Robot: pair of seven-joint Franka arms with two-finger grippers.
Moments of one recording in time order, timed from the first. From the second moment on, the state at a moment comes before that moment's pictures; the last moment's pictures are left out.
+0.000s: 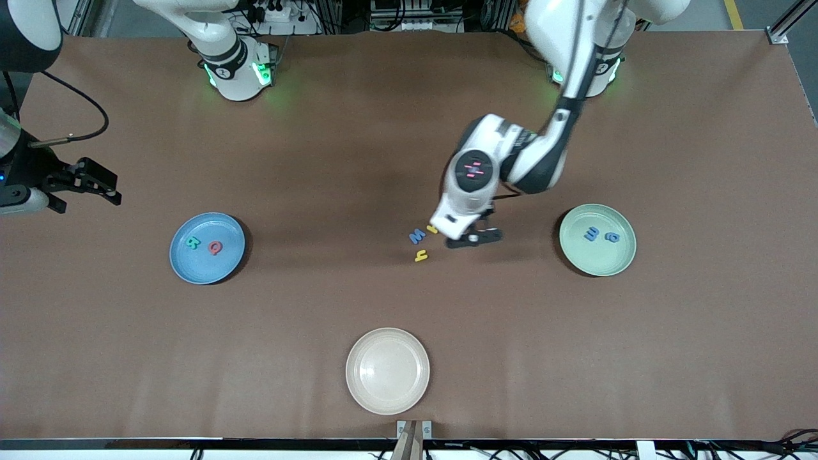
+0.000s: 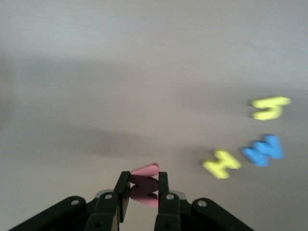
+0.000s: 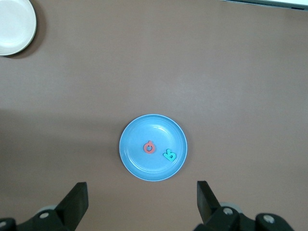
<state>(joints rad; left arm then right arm) -0.84 0.50 0.26 -1.80 -0.19 2.12 -0.62 -0.03 0.01 0.00 -1.67 0.03 1.77 -0.17</state>
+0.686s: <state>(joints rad) -0.41 0.26 0.25 -2.19 0.01 2.25 -0.16 -0.02 0.02 -0.01 -1.65 0.03 1.73 -0.17</state>
